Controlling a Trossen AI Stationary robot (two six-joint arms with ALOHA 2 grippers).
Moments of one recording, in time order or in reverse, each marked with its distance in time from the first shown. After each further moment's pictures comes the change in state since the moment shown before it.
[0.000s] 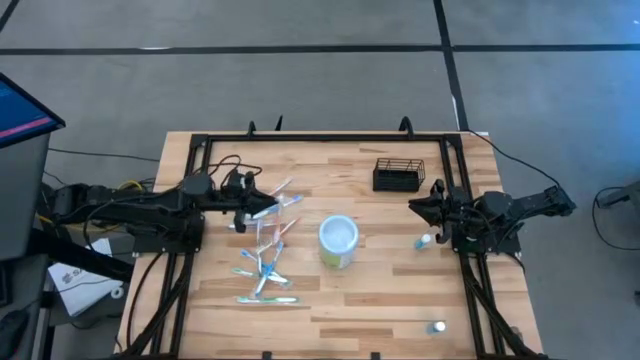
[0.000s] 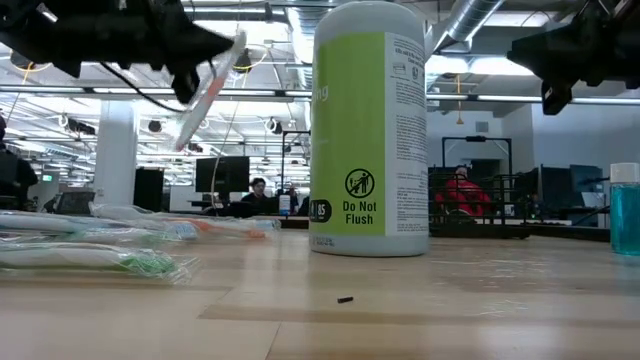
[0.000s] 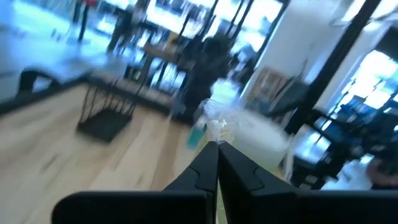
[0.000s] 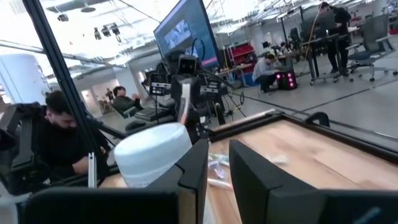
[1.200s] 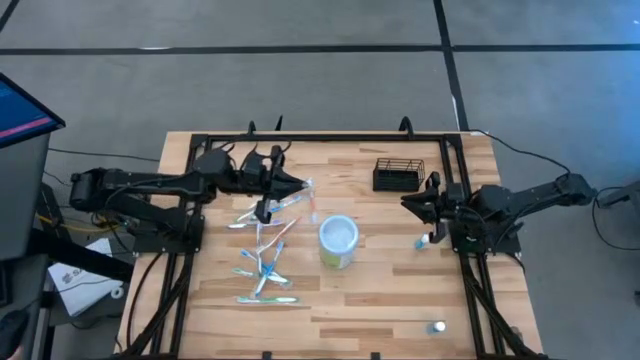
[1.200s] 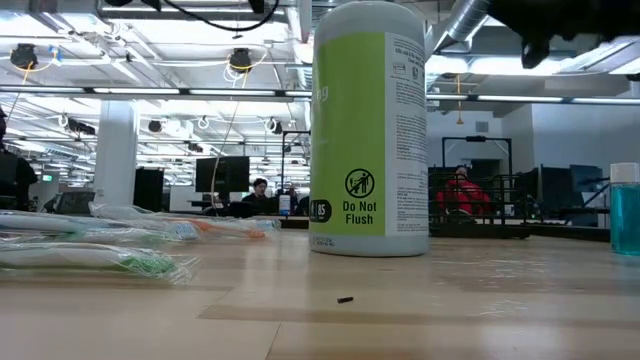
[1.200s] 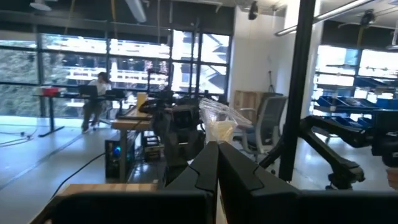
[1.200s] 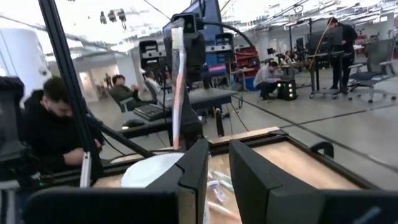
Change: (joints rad) left arm -0.017 0.363 0.521 0.005 0.089 0.283; right arm 0.000 0.425 0.223 0.184 -0.031 -0.125
